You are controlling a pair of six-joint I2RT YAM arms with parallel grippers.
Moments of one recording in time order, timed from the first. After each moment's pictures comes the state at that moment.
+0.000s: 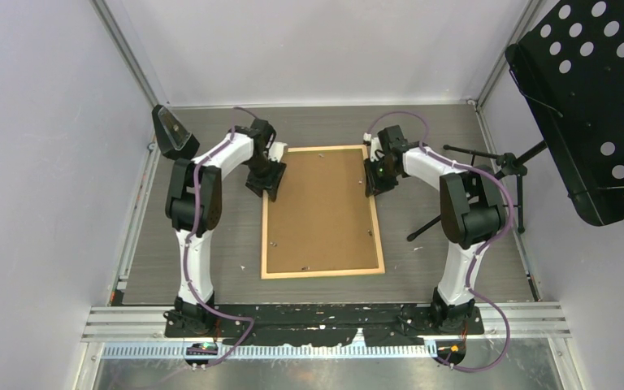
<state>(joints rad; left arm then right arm) -0.31 2.14 1.67 -0.93 0.17 0.07 0.28 1.92 1.30 -0.53 -0.22 0.03</state>
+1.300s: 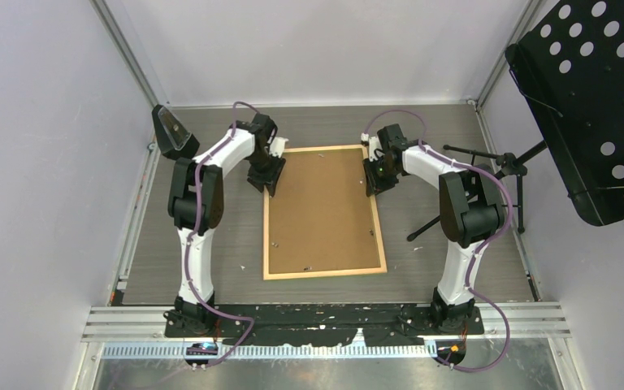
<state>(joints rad) -0.31 2.16 1.74 -0.98 0.16 0.08 0.28 1.94 1.33 -0.57 -0.21 -0.05</state>
